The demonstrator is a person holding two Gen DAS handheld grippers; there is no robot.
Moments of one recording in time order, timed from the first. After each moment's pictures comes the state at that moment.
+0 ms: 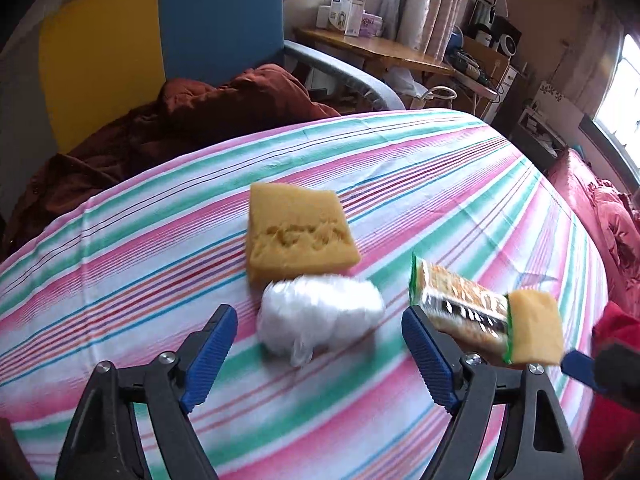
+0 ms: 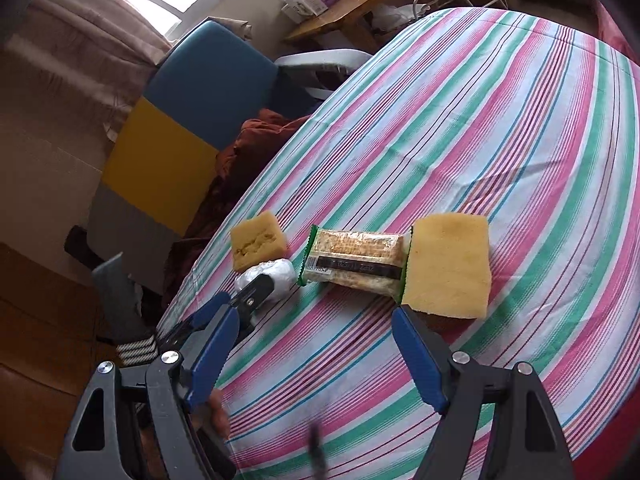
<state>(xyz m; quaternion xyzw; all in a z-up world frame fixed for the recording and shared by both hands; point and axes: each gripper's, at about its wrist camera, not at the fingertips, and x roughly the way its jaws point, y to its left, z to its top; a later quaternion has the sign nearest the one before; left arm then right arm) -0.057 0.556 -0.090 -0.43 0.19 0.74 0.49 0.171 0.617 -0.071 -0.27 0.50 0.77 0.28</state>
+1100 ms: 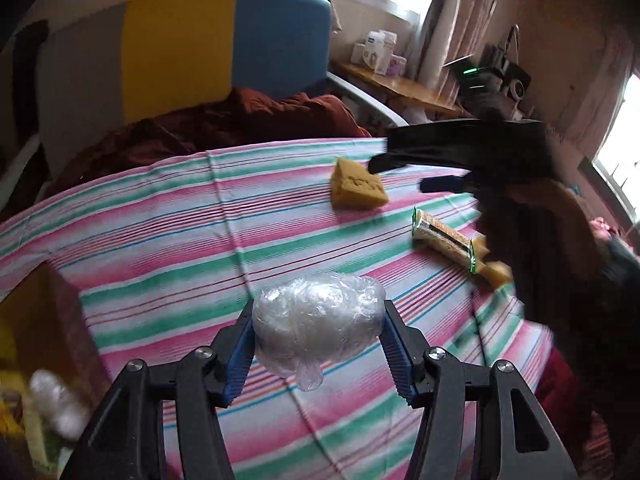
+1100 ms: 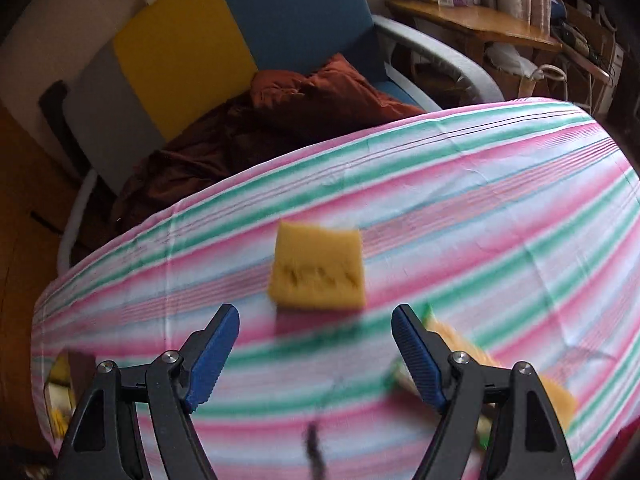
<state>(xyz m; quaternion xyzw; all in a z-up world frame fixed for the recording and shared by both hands) -0.034 0.357 -0.028 -0.42 0.11 0.77 0.47 -0.020 0.635 -0.068 -0.45 0.30 0.80 0.25</state>
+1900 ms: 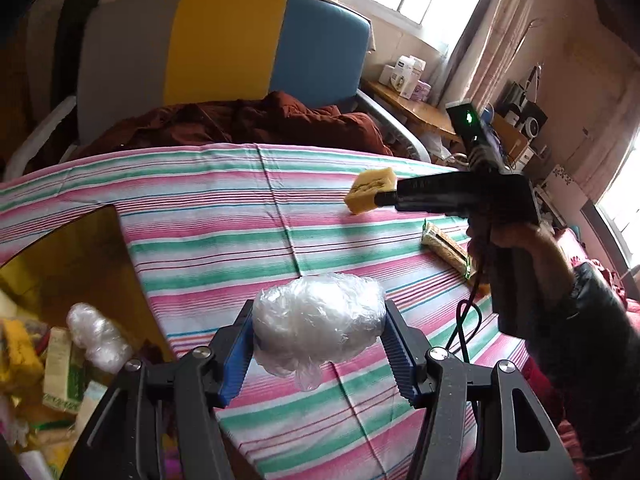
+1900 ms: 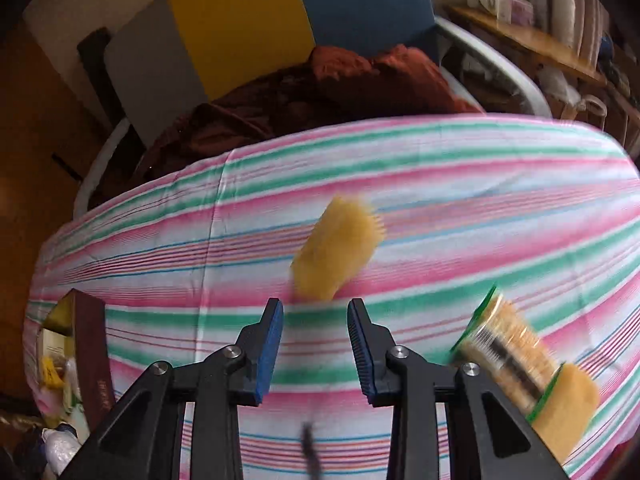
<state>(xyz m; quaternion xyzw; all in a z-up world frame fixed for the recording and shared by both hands) -0.033 0.285 -0.014 -0.43 0.05 0.79 0.44 -0.016 0.581 -0.066 -0.47 0.26 0.82 0.18</state>
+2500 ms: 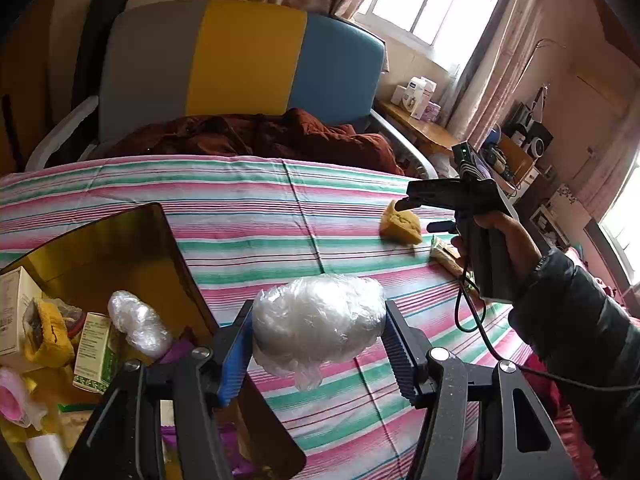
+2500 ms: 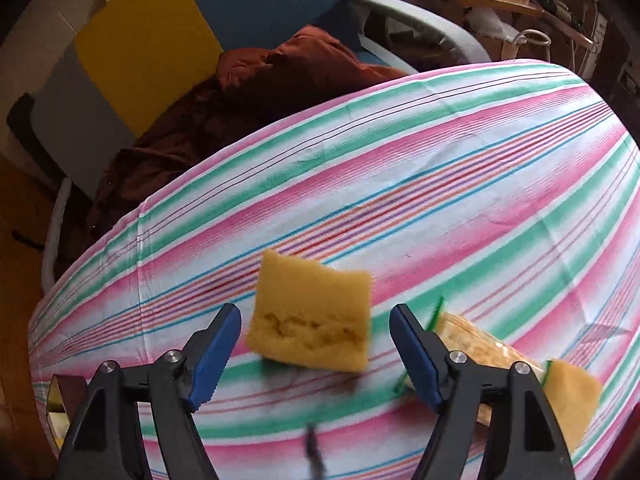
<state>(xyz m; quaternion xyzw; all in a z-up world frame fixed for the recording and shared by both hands) -0.037 0.243 -0.003 -0.42 0.03 0.80 0.42 -0.023 0.647 -0.092 -0.47 0.34 0.77 0.28</state>
